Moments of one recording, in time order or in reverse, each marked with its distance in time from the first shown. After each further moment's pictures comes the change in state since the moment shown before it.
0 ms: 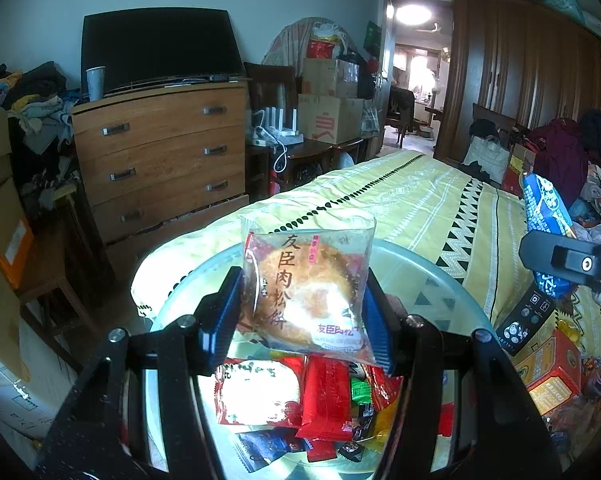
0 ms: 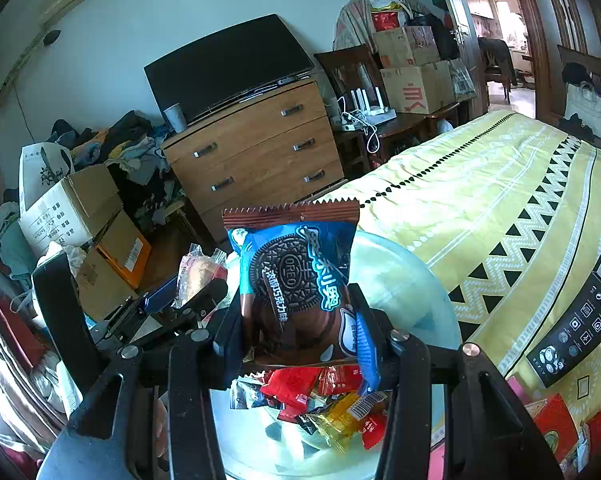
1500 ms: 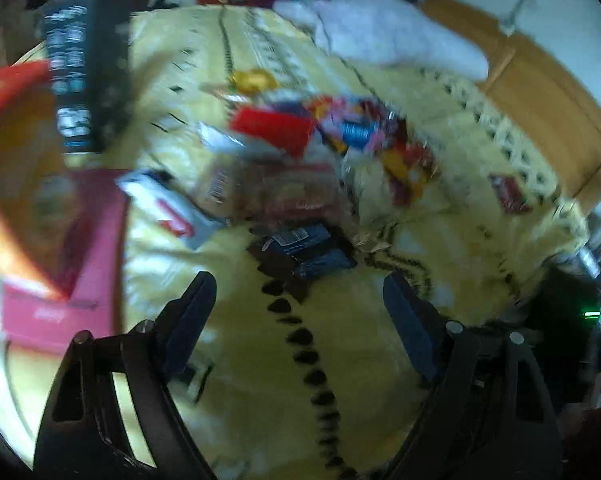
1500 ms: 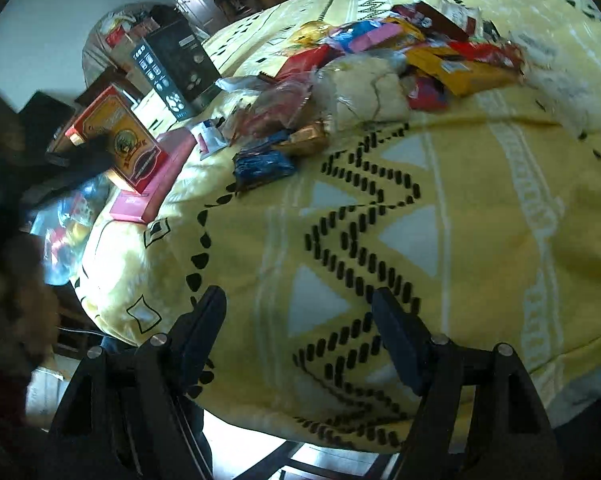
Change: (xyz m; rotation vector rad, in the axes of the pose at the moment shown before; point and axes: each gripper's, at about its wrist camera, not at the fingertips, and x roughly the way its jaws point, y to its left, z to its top) left arm -0.040 -0.337 -0.219 0.597 0.557 -0.873; right arm -0.264 -0.203 -0.438 0.690 0.035 -0.463
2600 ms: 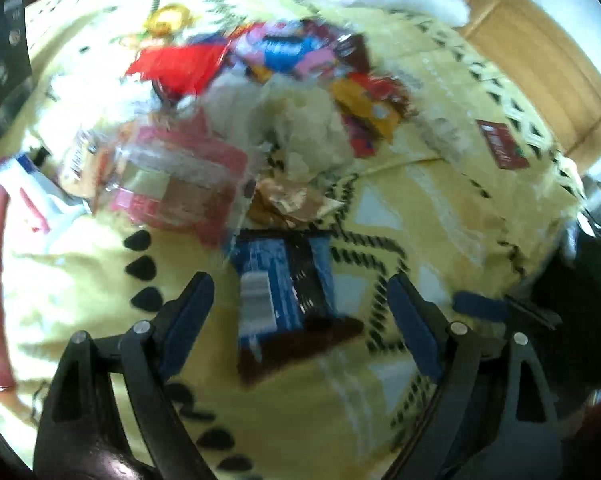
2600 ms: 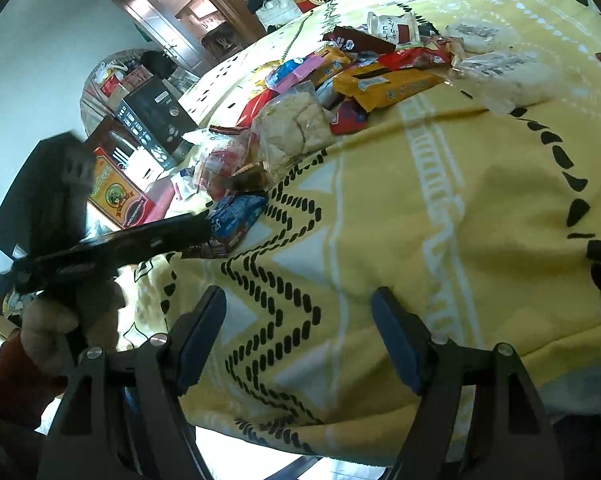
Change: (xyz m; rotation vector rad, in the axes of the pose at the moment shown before) left arm 0.079 -0.063 -0.005 0.026 0.171 -0.091; right arm -0.027 -0.058 -0.007 0.107 -0.125 0.039
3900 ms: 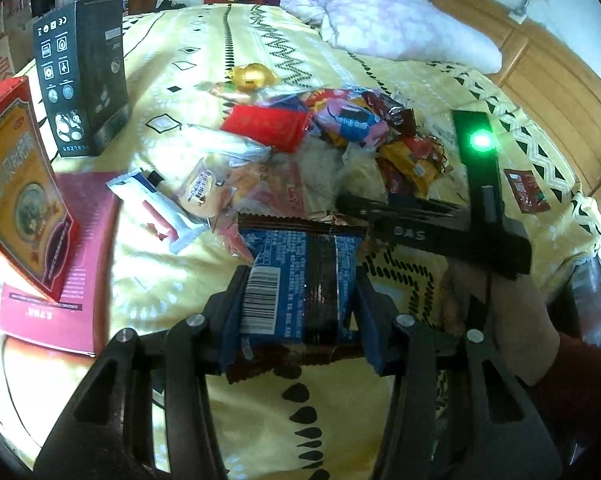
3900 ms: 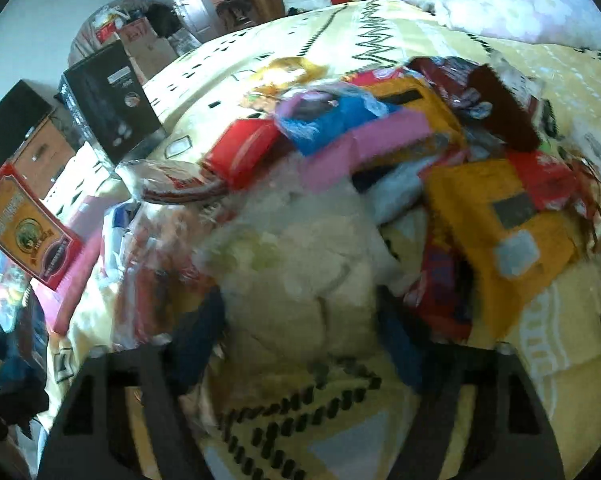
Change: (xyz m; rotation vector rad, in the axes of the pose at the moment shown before) left arm -0.078 0.027 -0.012 -0.062 -0.185 0.151; right arm 0.132 0.031 0.126 -0.193 0.030 -0.135
